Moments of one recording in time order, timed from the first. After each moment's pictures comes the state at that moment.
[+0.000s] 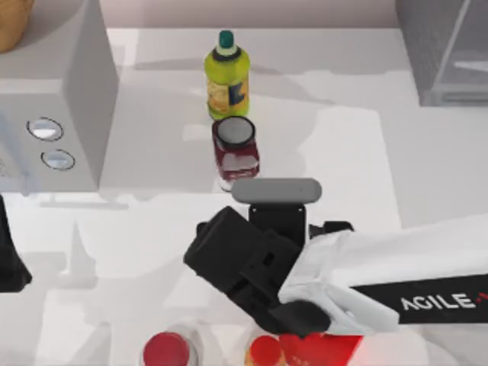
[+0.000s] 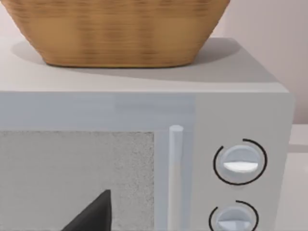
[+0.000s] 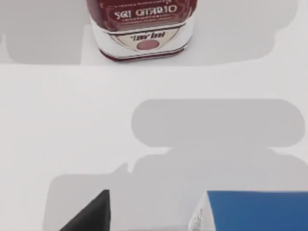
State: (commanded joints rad) left arm 0.00 0.00 0.00 0.00 0.00 0.00; right arm 1.03 1.93 1.03 -0.13 0.73 0.84
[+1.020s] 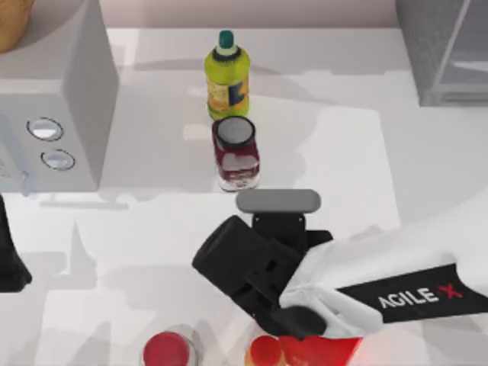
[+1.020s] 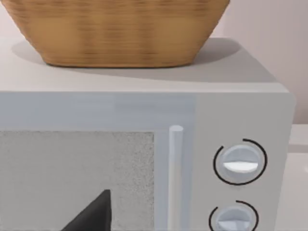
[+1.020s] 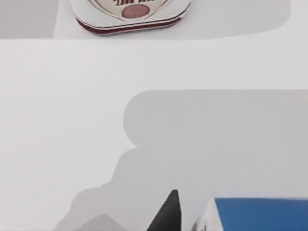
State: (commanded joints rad) left arm 0.00 0.00 0.00 0.00 0.00 0.00; right arm 1.01 2.03 0.99 0.01 0.72 0.82
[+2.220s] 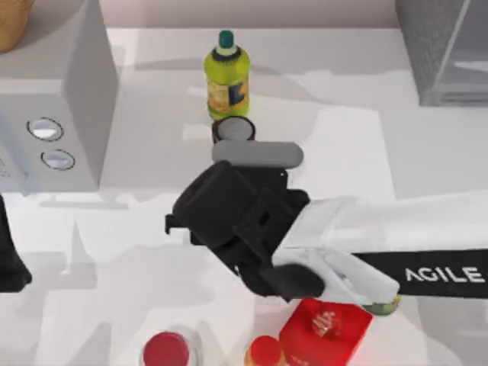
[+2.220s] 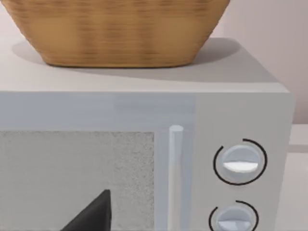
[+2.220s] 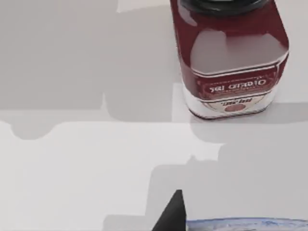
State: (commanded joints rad) left arm 0.00 0.00 0.00 0.00 0.00 0.00; right arm 1.01 1.90 1.12 -0.09 0.62 0.79
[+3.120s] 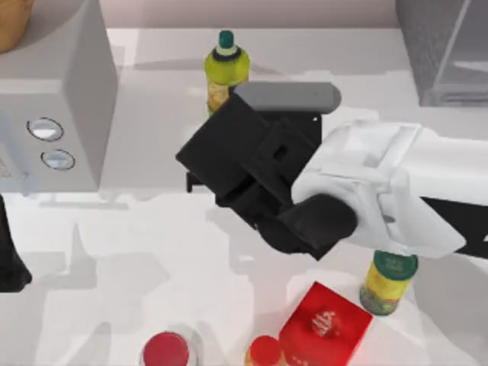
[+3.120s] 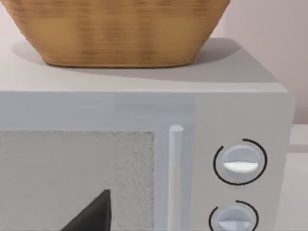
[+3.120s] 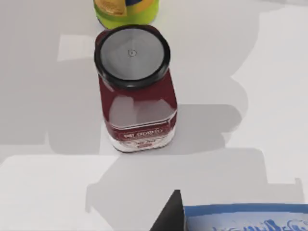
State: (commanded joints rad) left arm 0.00 0.00 0.00 0.00 0.00 0.00; right arm 1.00 1.75 1.30 -0.56 0.71 0.82
